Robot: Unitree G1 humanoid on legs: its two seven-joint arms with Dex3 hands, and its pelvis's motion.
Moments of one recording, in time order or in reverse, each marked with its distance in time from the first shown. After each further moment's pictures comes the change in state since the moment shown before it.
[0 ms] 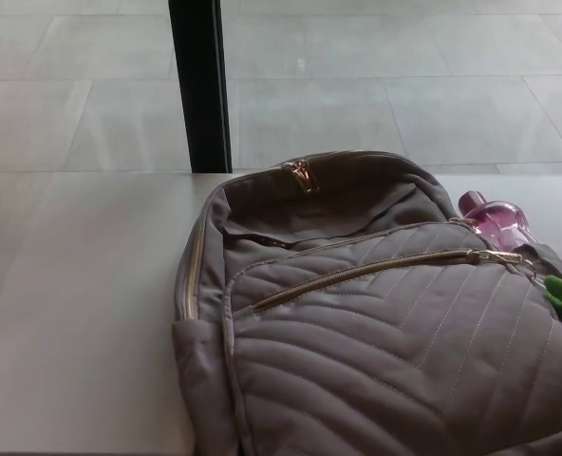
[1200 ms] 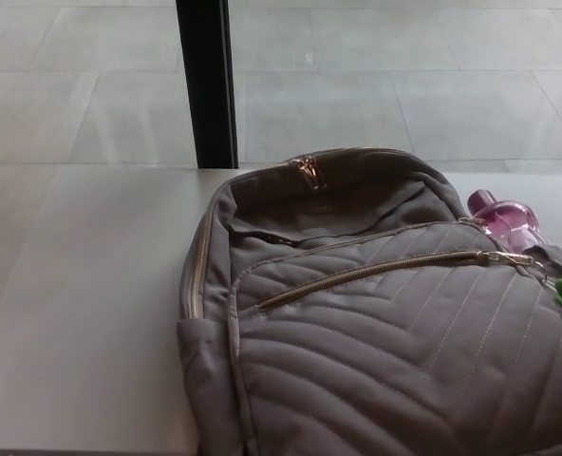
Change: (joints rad) left_arm -0.013 -0.002 0.009 0.050 -0.031 -0.046 -0.045; right_arm -0.408 -0.192 0.273 -0.804 0.206 0.324 0.200
